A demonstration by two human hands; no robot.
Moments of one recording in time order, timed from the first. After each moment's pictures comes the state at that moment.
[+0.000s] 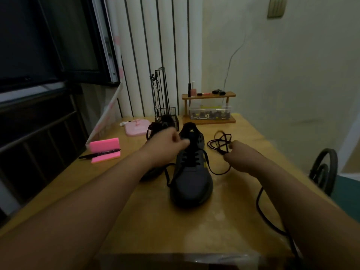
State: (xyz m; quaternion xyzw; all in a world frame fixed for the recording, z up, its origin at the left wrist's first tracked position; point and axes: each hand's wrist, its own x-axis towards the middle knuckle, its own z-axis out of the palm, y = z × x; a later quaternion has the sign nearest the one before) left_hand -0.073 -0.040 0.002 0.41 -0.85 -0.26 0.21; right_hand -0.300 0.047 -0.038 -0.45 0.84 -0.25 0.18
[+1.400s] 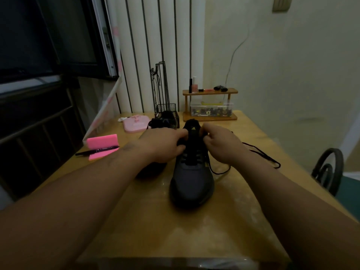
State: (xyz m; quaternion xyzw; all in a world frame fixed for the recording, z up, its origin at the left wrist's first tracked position) left_hand -0.075 -0.079 0.000 0.32 -0.94 0.03 0.07; right_hand -0.265 0.008 -0.024 -0.62 0.72 -0.31 0.04
